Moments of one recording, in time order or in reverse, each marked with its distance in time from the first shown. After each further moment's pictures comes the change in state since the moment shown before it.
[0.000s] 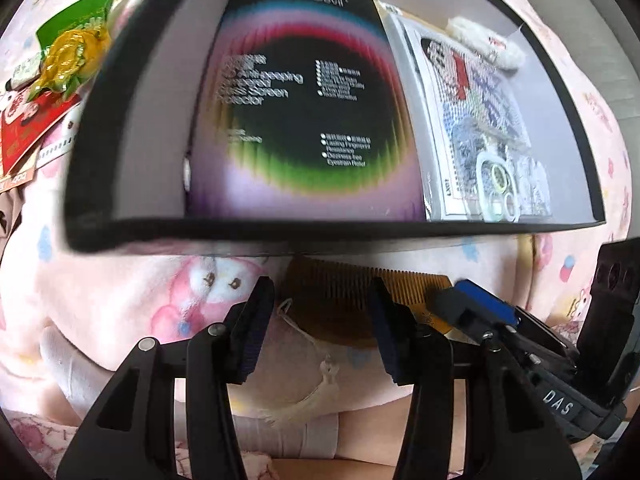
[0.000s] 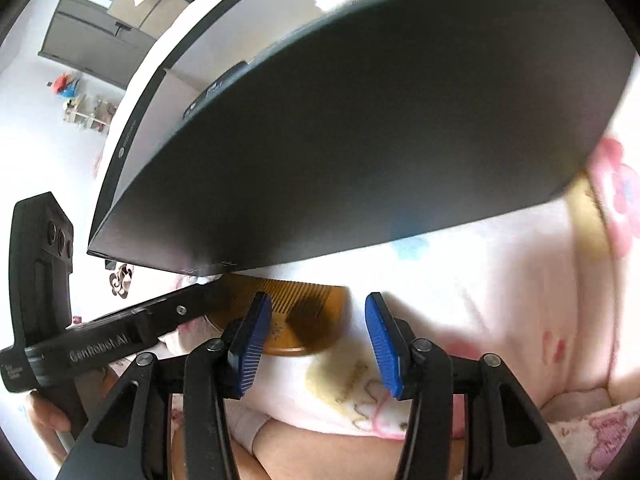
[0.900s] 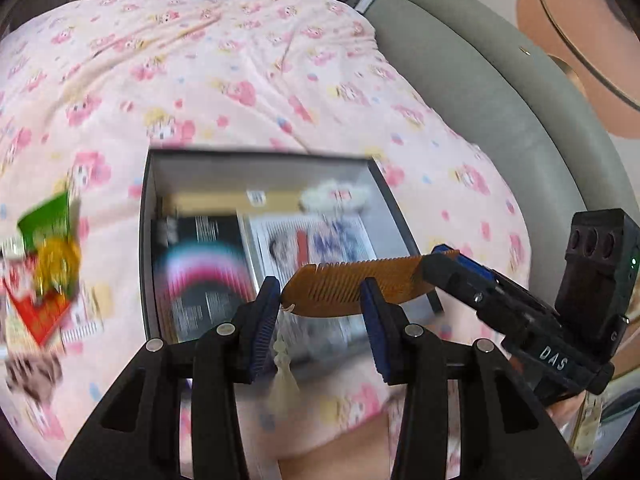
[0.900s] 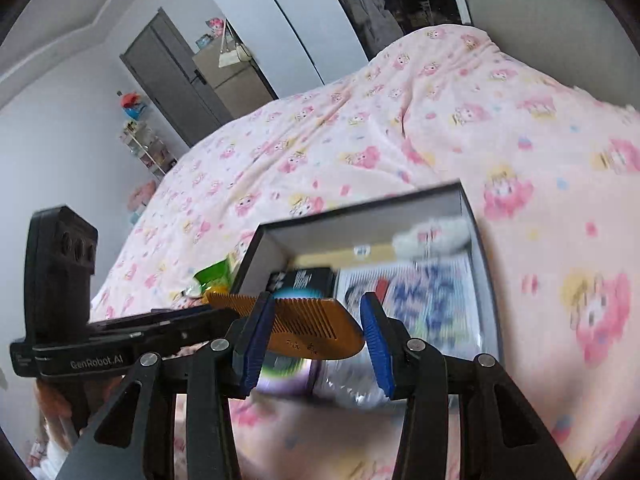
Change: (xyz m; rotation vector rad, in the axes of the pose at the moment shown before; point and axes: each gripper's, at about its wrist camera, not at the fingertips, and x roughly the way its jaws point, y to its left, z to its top) left arm -0.137 -0.074 0.099 0.219 -0.333 -0.237; right arm -0.133 0.084 0.088 -0.267 -0.404 0.012
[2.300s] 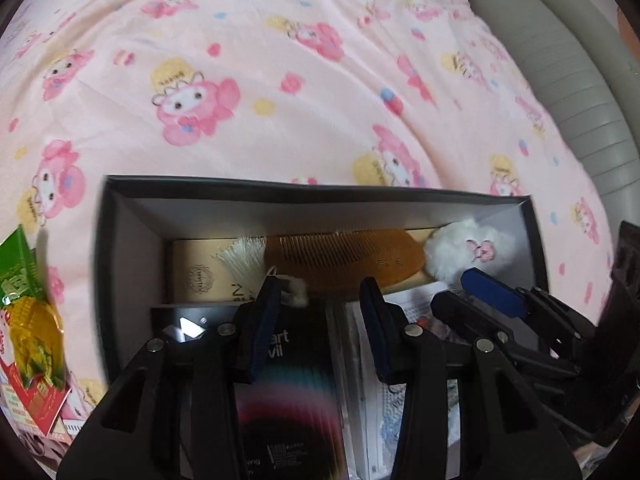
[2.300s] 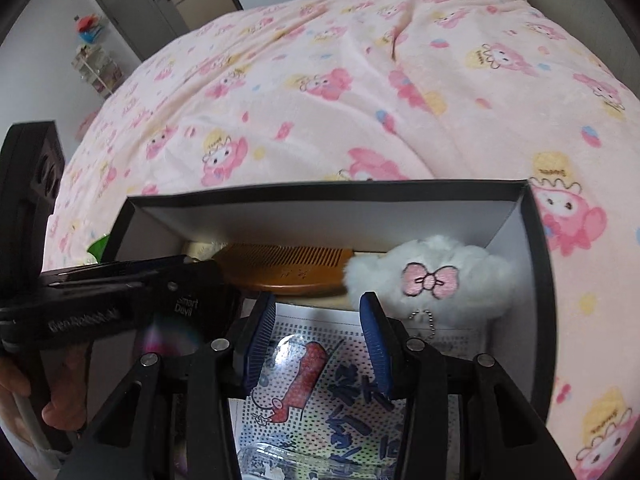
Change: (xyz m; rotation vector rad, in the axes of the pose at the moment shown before) left arm 0.157 0.081 0.071 -0.143 0.185 0.184; right arm 0.166 -0.051 0.044 -0.084 0.311 -0.161
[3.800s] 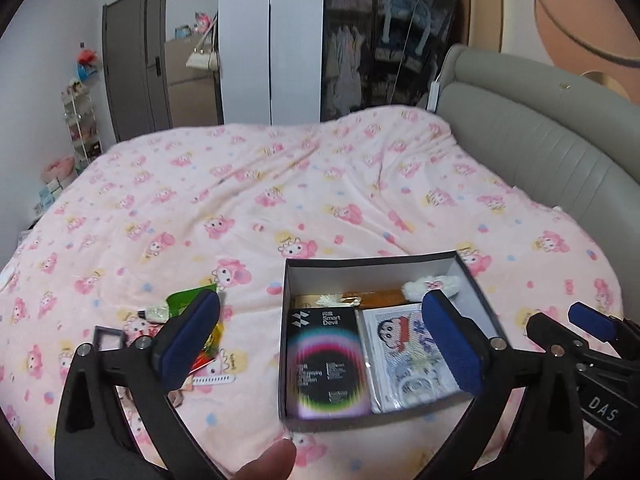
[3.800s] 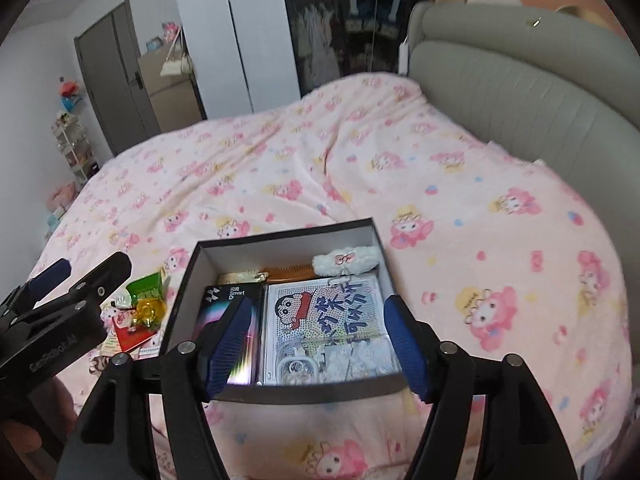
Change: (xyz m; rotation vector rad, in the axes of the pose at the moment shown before) left arm -0.239 -0.074 -0.186 0.179 -0.690 0.289; right arm -0.227 0.078 -0.136 0.103 -0.429 -0.249
